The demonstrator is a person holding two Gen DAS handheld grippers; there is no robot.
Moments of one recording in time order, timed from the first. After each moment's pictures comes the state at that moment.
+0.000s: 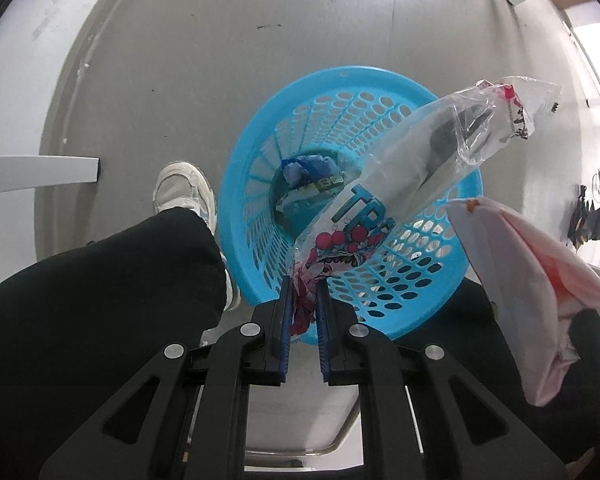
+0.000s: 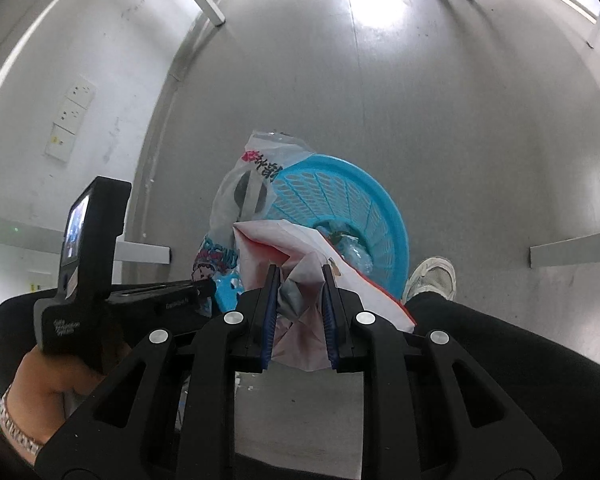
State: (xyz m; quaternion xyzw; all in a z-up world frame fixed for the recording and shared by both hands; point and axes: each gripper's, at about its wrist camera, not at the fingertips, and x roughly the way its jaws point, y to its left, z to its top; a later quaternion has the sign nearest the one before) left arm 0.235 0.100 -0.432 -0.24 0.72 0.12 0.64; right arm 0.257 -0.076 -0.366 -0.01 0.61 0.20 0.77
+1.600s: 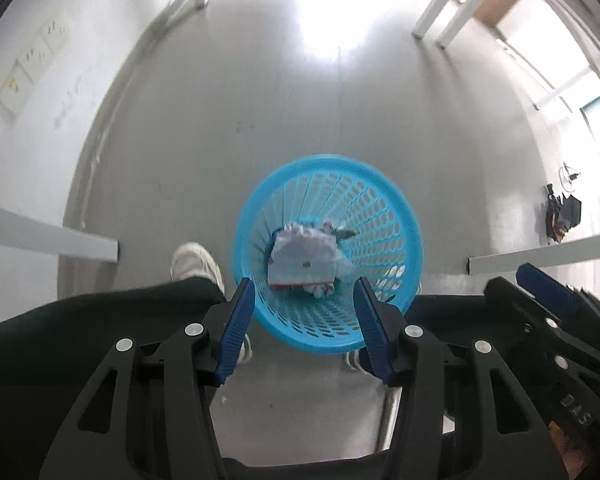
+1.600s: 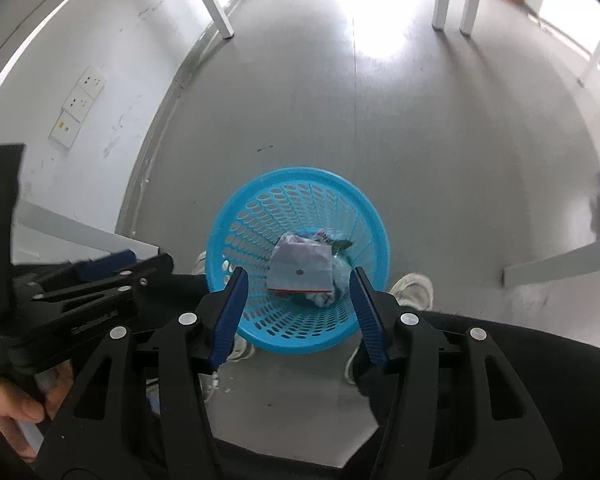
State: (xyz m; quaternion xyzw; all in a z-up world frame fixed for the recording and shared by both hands) left arm 0.192 0.085 -0.318 -0.17 0.59 0.08 0.78; right arm 0.216 -0.075 -0.313 -0.06 0.55 0.20 0.81
